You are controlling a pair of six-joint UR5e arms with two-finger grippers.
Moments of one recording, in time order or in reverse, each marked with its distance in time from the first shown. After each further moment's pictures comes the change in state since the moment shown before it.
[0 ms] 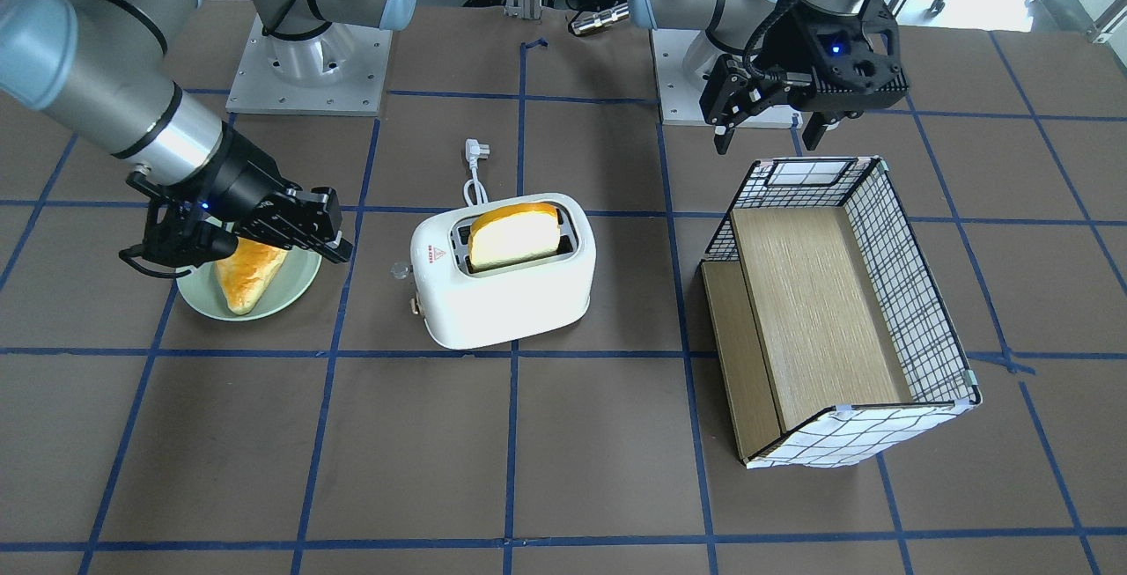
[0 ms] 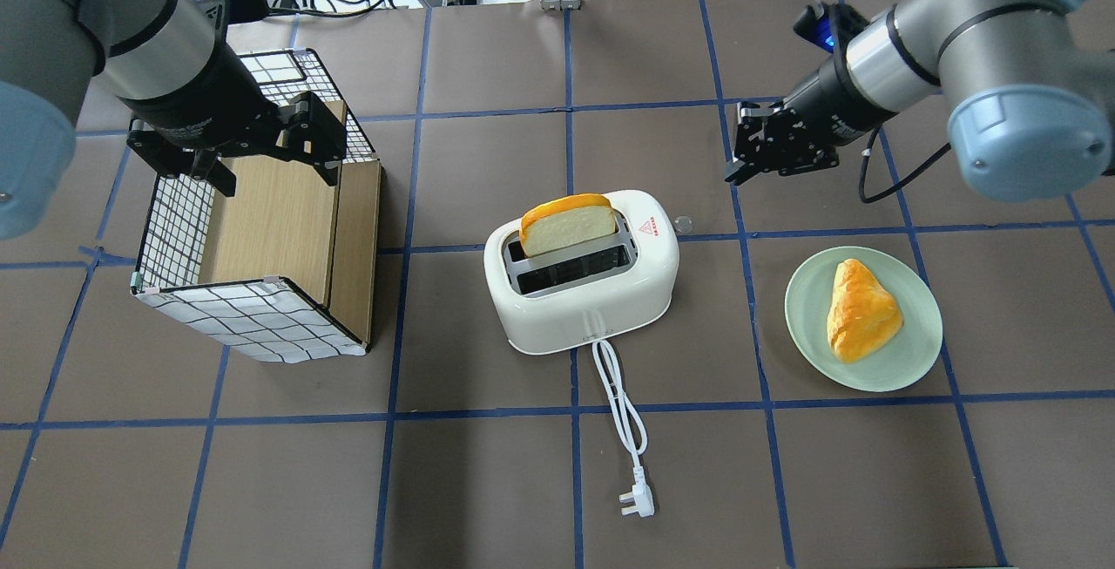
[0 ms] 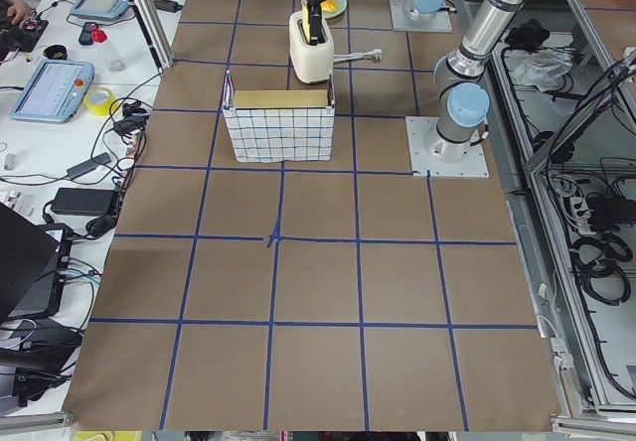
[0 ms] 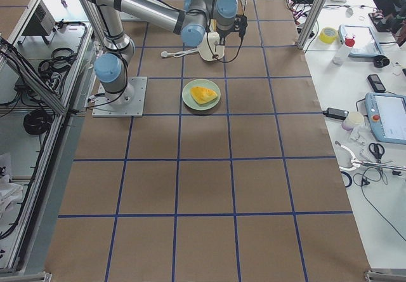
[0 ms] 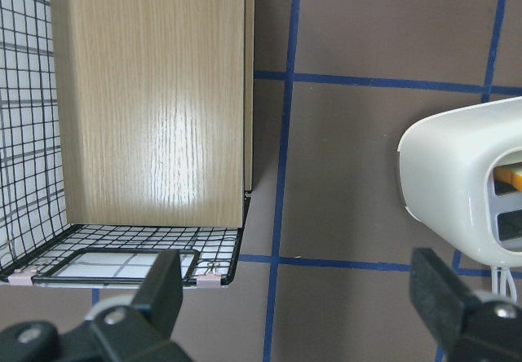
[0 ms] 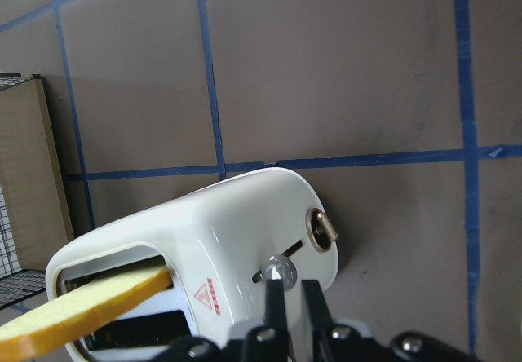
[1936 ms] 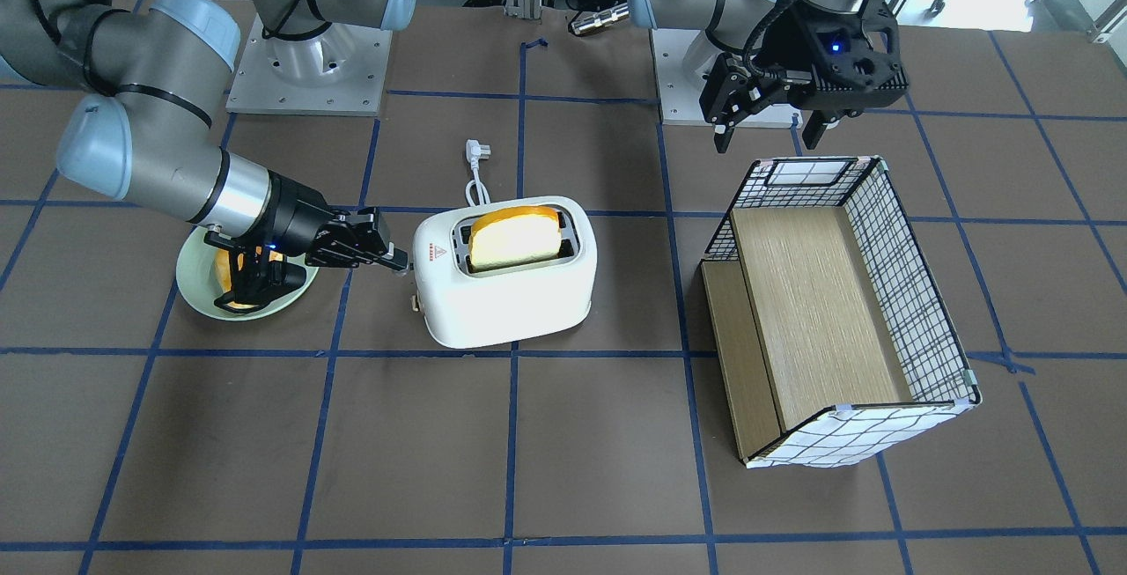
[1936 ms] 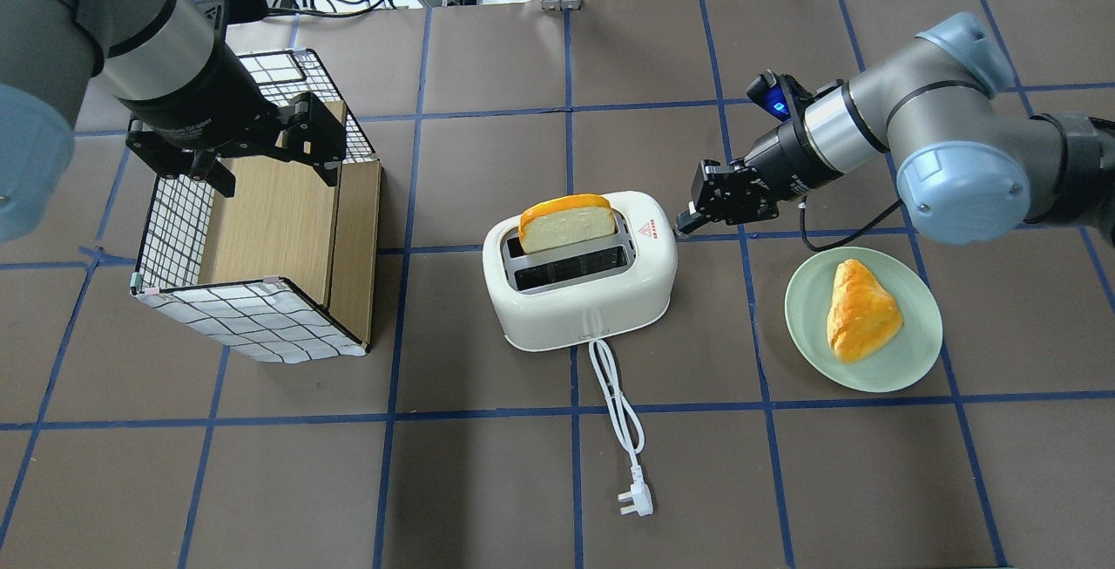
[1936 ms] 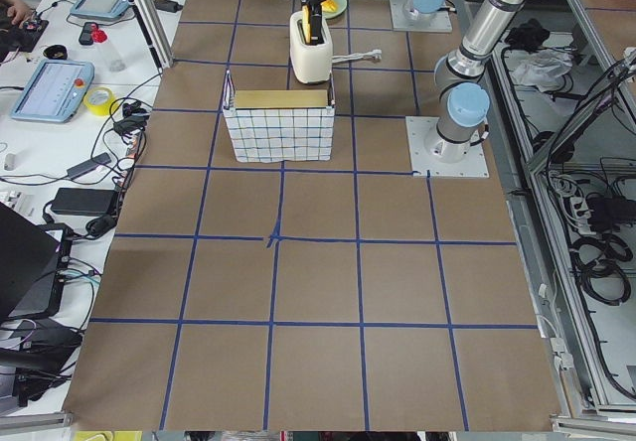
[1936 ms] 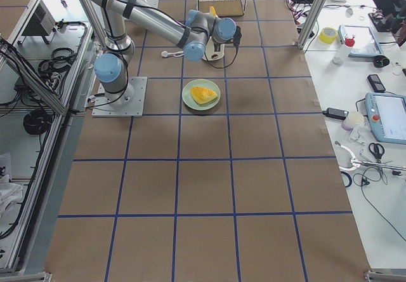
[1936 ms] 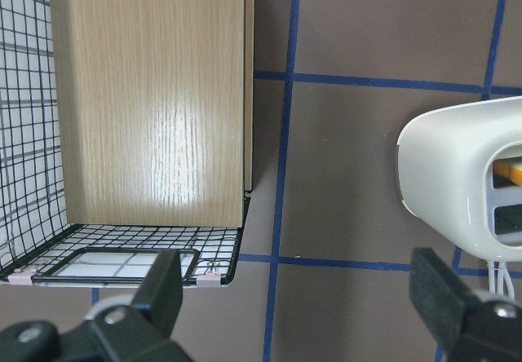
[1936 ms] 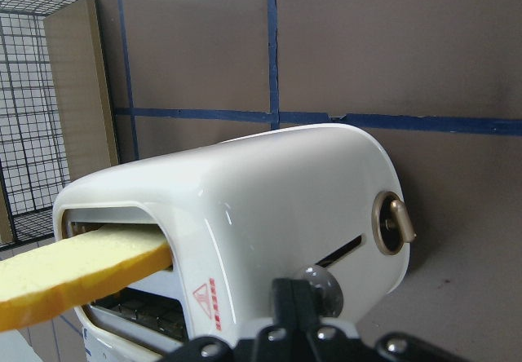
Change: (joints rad) left arm 0.000 0.000 0.000 0.000 0.000 0.000; right arm -0.004 0.120 0.176 -0.100 0.252 -0.209
